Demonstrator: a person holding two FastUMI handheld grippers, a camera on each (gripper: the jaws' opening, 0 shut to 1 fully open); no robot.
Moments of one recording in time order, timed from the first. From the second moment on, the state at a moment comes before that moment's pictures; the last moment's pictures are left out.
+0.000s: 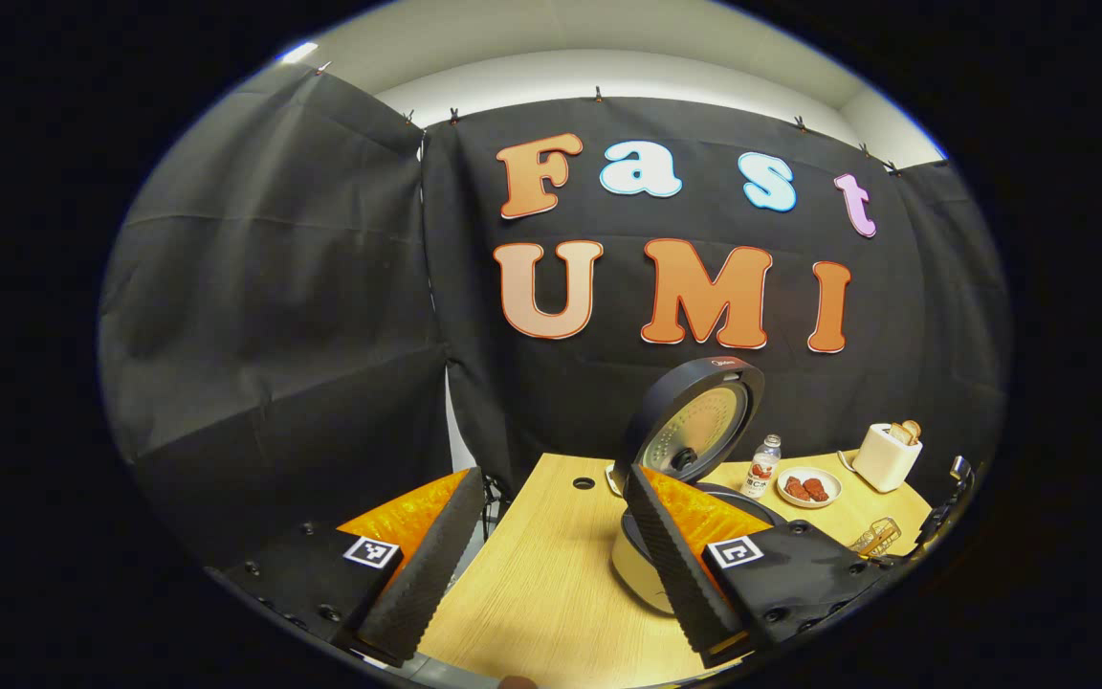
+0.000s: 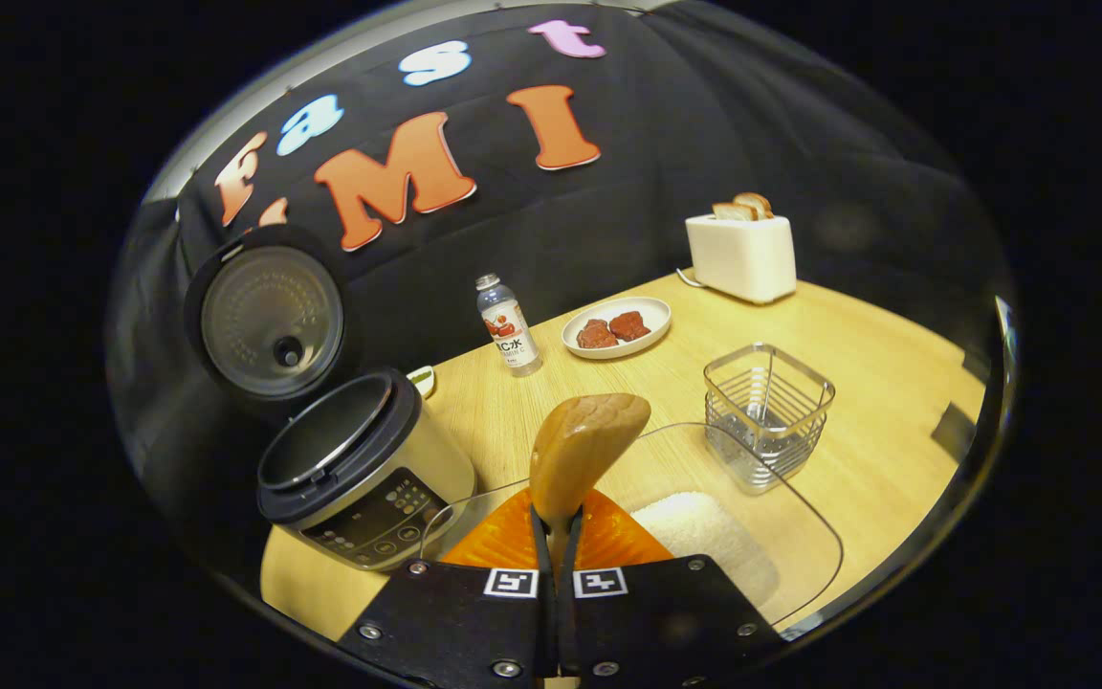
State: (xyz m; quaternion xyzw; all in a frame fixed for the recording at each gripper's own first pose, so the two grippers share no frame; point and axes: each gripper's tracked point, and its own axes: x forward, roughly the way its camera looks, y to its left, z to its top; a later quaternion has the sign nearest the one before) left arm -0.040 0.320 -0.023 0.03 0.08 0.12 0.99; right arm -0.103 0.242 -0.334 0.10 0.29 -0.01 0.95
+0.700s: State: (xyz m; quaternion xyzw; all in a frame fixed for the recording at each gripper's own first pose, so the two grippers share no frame) left arm -0.032 0.311 -0.024 0.03 0.08 0.11 0.99; right arm -0.112 0.228 -0.345 0.35 0.34 -0.05 0.87
